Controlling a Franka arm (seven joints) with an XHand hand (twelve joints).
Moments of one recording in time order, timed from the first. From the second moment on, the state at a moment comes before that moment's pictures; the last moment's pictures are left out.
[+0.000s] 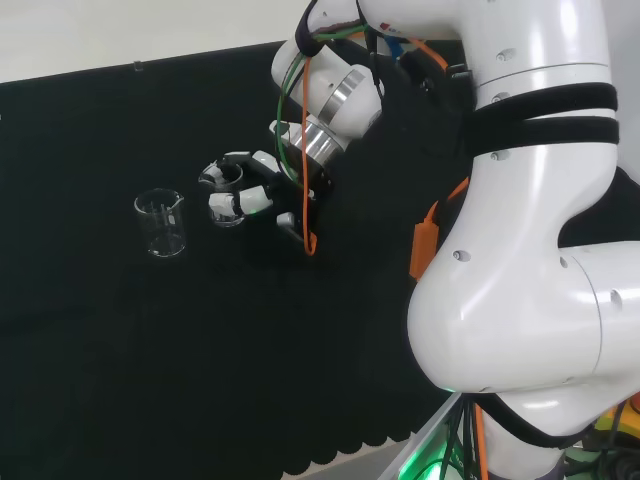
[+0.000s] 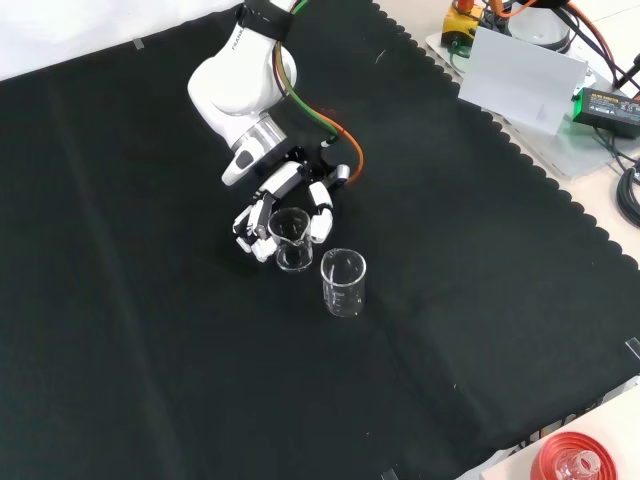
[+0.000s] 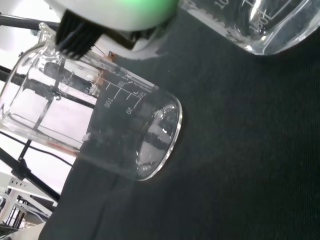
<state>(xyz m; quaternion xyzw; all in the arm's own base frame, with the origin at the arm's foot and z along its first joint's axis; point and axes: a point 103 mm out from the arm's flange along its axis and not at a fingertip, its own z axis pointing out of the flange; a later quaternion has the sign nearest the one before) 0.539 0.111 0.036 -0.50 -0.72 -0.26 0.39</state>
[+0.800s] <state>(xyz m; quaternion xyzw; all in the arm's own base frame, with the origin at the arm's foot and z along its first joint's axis) 0.545 0.106 0.059 -0.52 -0.73 -0.29 0.34</state>
